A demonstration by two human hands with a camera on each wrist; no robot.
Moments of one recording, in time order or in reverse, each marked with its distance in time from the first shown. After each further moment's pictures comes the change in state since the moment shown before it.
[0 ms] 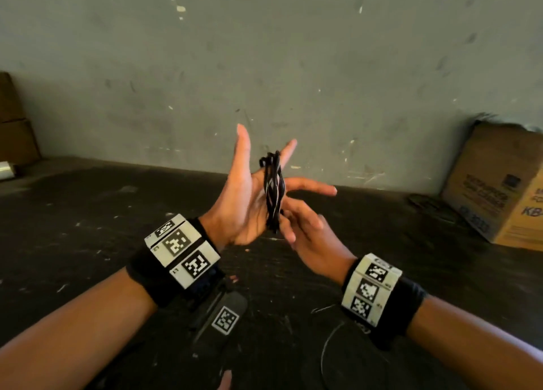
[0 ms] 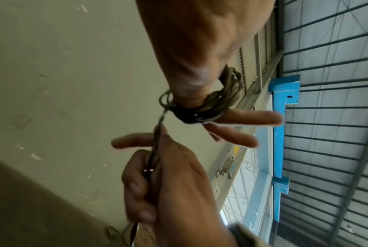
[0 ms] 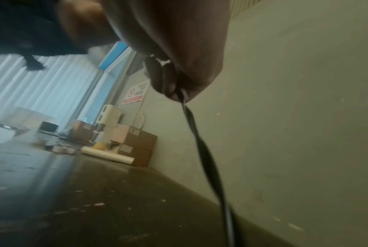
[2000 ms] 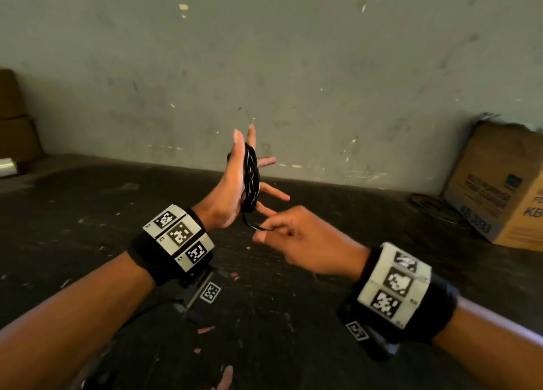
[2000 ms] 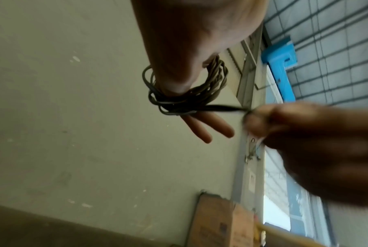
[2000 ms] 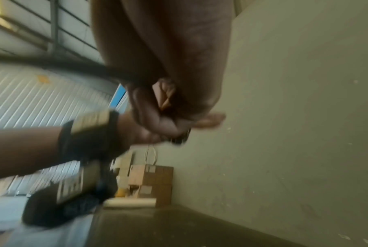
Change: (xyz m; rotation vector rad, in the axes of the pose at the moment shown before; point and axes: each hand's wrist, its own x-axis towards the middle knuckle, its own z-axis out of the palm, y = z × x) left_hand -0.001 0.004 -0.034 0.355 0.304 0.114; right_hand 0.003 -0.062 -0.021 0.163 -0.385 0.221
